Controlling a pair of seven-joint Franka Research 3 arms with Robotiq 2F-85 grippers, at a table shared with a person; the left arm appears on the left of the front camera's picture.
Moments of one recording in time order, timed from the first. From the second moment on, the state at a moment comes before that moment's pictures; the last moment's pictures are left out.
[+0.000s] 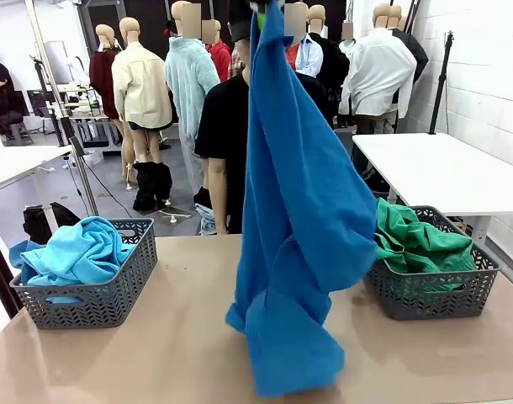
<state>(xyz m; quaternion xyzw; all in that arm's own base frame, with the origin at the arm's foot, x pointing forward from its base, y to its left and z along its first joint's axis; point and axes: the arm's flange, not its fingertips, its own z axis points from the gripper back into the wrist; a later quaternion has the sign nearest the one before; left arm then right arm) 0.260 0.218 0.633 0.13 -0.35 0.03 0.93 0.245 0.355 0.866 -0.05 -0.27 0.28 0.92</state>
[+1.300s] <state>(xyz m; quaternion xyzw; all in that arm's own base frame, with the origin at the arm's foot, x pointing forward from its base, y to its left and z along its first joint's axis) 0.260 0.218 0.633 0.13 -0.35 0.03 0.93 0.213 0.360 0.899 -0.02 -0.29 0.24 0.92</state>
